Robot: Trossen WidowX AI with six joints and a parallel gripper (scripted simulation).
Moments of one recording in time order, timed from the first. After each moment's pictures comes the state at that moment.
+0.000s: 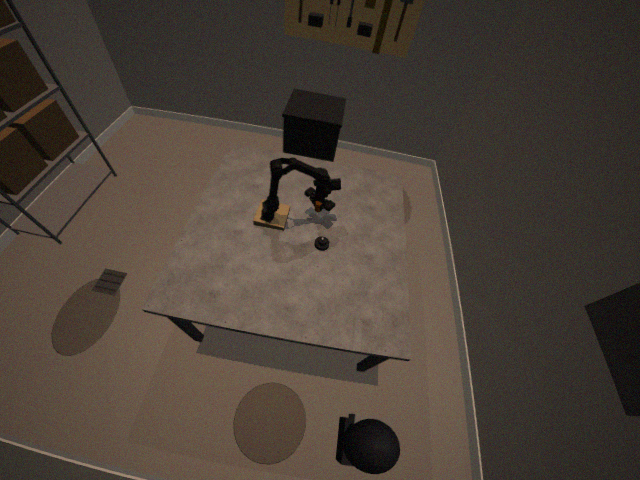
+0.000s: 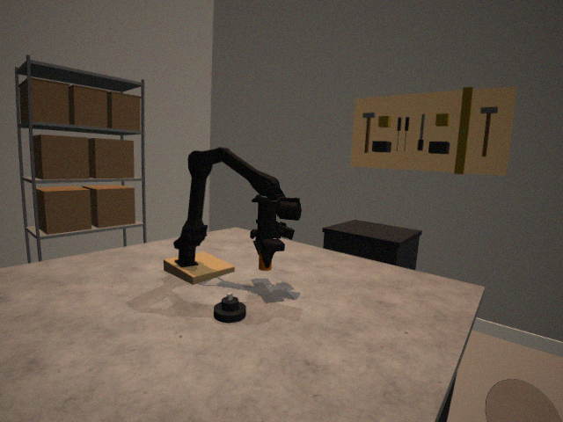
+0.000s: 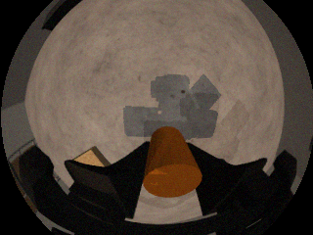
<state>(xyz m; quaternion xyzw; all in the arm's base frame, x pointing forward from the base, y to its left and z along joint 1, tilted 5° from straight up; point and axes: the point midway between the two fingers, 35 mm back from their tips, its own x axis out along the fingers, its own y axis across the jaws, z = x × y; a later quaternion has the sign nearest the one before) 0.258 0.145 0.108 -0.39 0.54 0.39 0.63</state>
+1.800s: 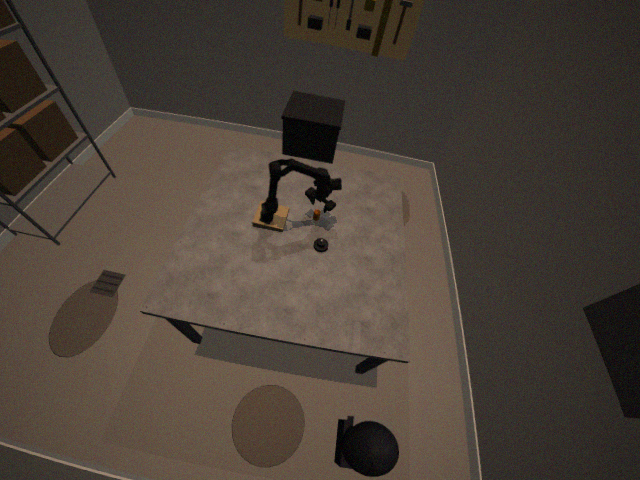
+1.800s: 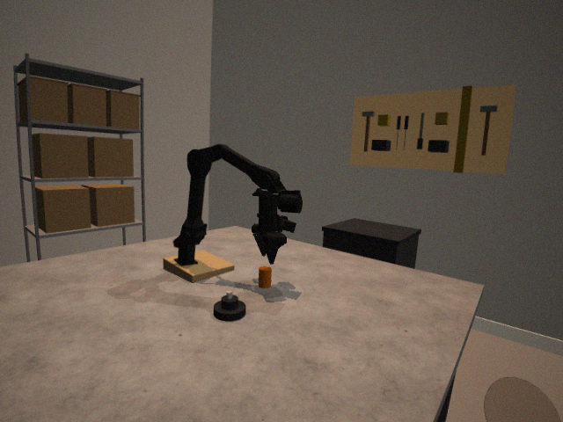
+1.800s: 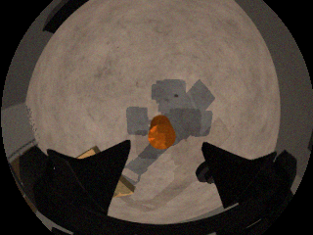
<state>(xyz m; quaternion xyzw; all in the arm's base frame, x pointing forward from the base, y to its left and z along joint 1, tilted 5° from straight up) 0.264 0.146 0.123 -0.39 0.54 0.39 0.64</state>
